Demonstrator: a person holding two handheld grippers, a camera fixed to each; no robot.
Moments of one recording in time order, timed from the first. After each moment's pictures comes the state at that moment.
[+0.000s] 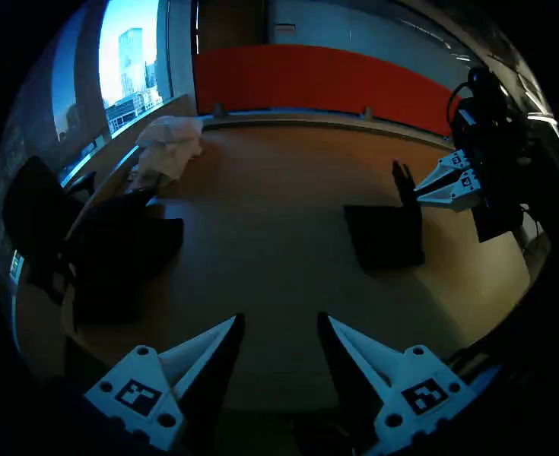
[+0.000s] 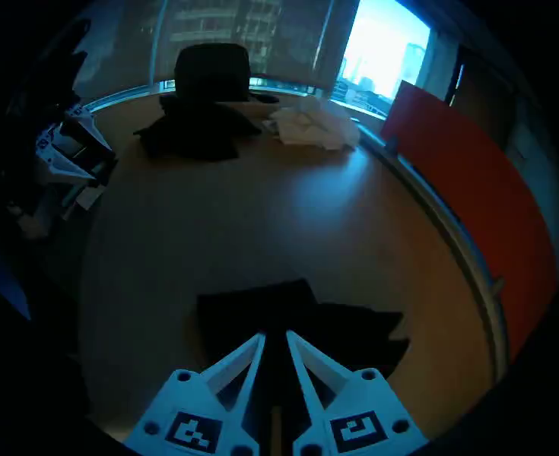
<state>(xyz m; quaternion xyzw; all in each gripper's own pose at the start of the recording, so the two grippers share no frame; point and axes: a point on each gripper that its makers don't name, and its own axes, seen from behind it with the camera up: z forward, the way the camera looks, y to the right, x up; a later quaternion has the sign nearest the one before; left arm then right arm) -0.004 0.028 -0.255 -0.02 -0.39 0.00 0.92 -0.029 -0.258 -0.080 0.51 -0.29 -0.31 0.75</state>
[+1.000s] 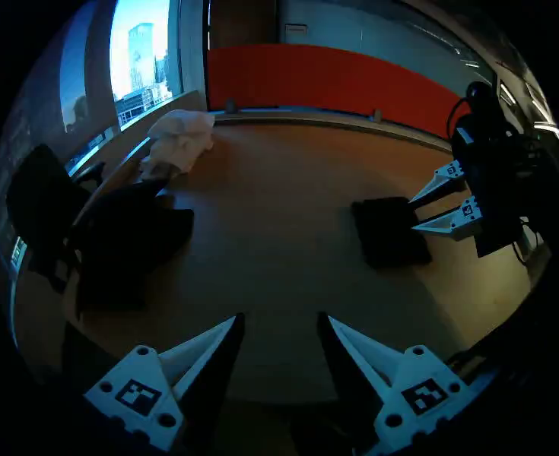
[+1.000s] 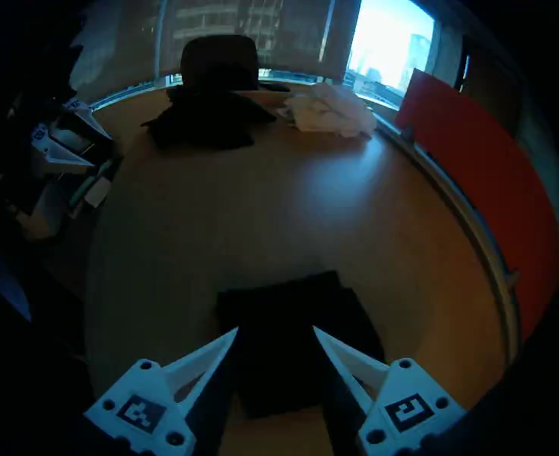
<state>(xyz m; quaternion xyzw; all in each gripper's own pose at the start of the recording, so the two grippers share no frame) -0.005 0.020 -0.268 0.00 -0.39 -0.01 0.92 -0.051 -0.264 -0.101 0.52 -0.32 -0.31 0.73</state>
